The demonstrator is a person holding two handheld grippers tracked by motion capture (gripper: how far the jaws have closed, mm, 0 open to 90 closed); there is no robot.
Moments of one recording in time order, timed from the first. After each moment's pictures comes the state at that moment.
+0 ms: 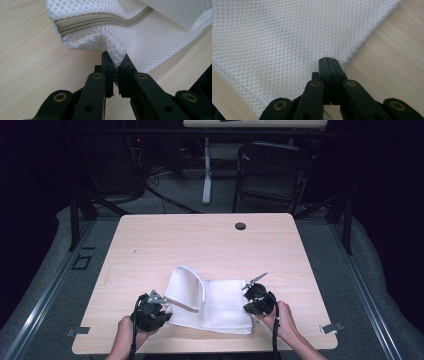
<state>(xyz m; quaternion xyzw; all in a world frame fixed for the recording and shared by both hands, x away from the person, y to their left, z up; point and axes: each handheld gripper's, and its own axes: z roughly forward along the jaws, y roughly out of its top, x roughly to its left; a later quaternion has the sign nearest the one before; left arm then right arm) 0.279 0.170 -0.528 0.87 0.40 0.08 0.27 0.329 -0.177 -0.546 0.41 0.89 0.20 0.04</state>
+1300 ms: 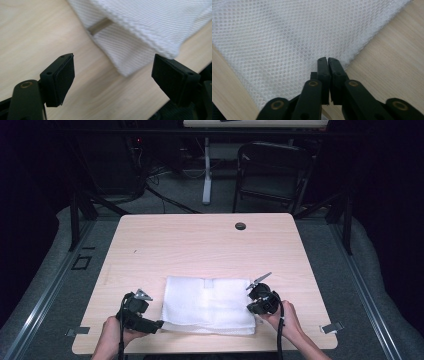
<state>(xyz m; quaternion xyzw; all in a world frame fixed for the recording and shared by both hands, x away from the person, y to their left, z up) 0.280 0.206 -0.515 0.87 0.44 0.07 0.23 0.329 -0.188 -0.544 0.40 0.89 0.20 0.04</state>
